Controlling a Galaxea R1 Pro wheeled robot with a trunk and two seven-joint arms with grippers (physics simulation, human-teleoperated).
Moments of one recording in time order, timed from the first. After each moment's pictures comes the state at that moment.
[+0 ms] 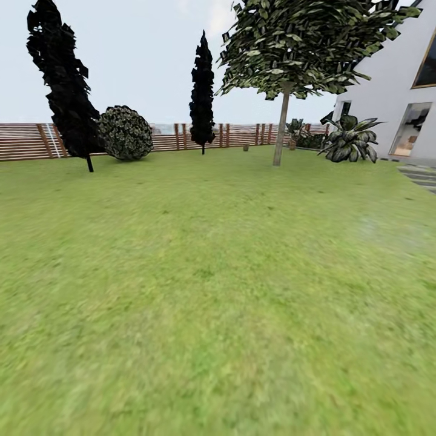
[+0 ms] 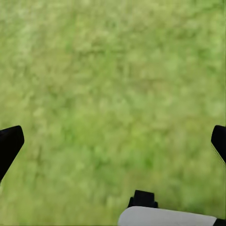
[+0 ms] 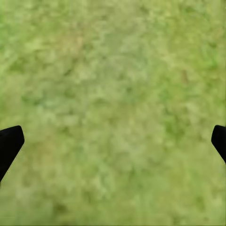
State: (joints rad) left arm -0.11 -0.02 -0.02 -0.25 -0.01 -0.37 0.27; right arm -0.20 -0.08 0.10 -0.20 -0.14 -0.44 -0.04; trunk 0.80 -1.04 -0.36
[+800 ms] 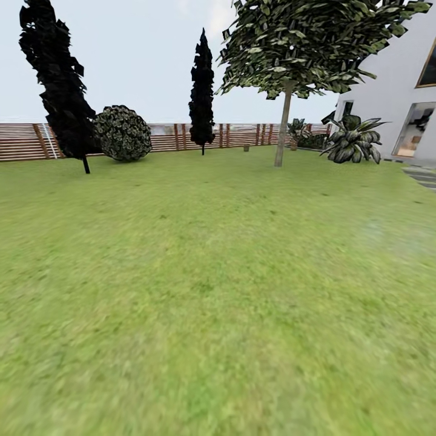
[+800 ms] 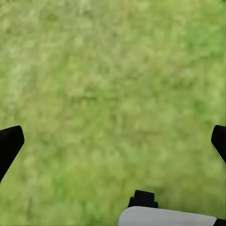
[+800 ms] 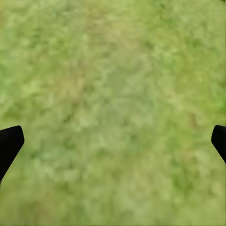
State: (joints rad) left arm -0.11 -0.02 -0.02 -0.25 0.00 -0.37 0.27; right arm -0.20 -0.08 0.10 -0.20 -0.14 -0.44 -0.04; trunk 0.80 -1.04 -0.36
